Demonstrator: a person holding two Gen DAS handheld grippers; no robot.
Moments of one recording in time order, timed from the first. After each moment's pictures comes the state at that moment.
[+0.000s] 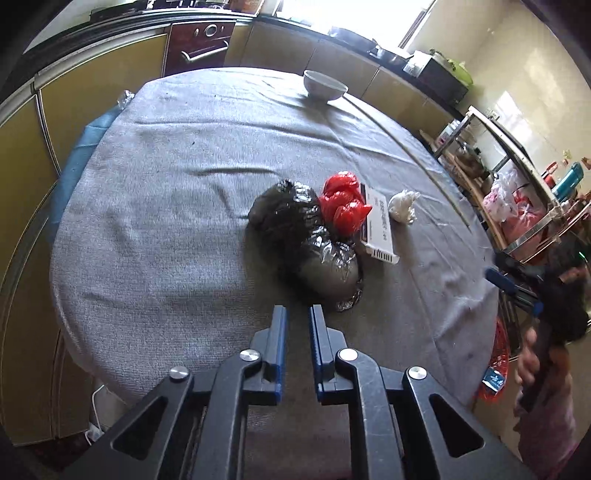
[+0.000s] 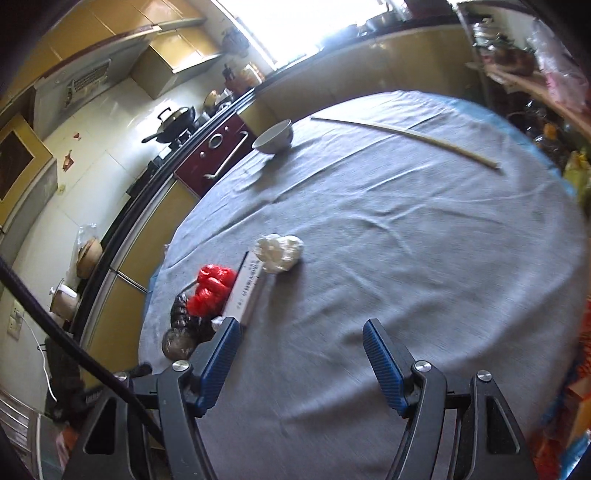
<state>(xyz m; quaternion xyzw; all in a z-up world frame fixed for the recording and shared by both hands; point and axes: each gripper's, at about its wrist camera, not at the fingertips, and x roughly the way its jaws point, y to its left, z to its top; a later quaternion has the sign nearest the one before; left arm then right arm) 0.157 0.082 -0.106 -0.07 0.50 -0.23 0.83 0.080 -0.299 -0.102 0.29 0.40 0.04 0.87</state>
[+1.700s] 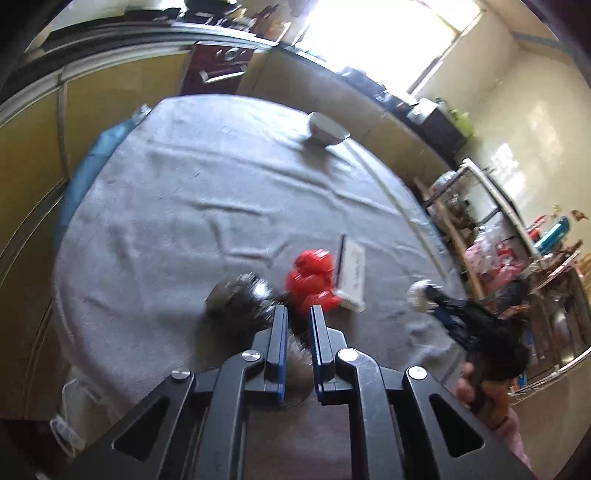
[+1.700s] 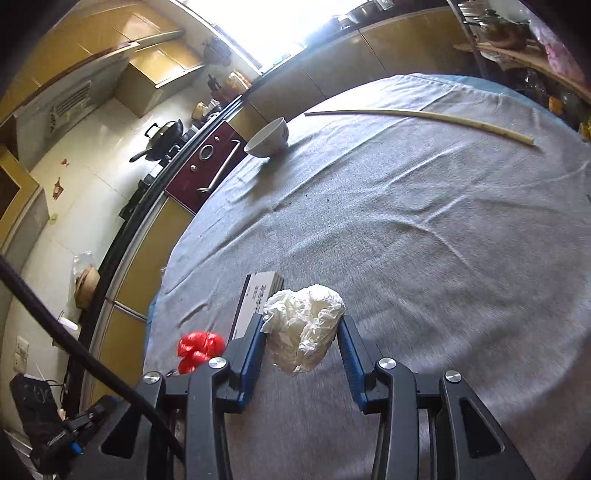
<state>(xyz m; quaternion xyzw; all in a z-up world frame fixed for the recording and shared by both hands) 0.152 0.091 -0.084 -0.15 0.47 -0.21 0.85 0.124 -0.282 -0.129 0.34 0.39 0.02 0.86</state>
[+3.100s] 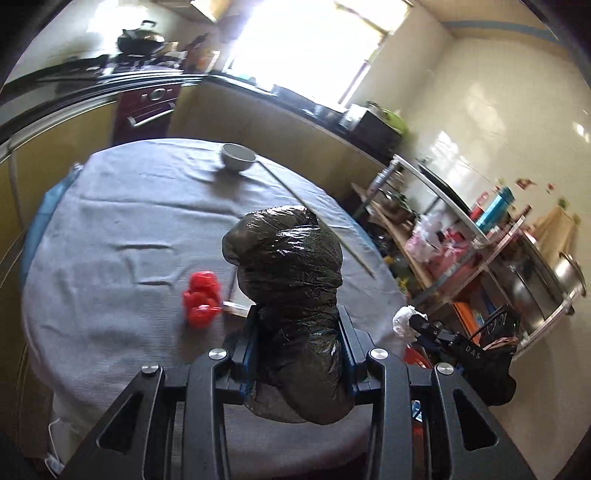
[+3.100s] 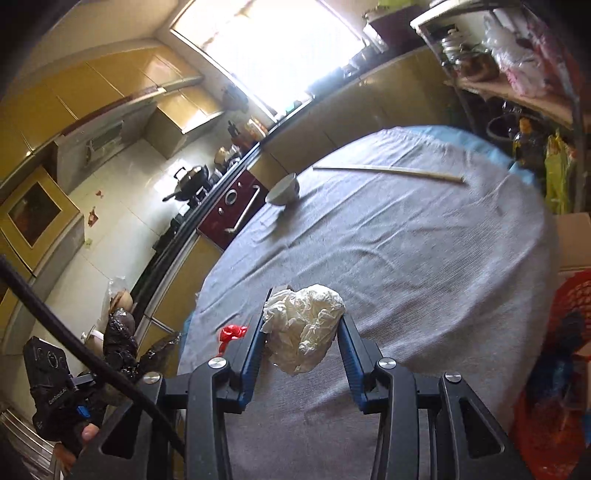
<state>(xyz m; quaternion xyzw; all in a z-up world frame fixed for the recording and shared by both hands) 0.094 0.023 -0.008 -0.12 0.39 -0.32 0.85 -0.004 -0.323 -0.071 0.36 0.29 0.02 0.89</state>
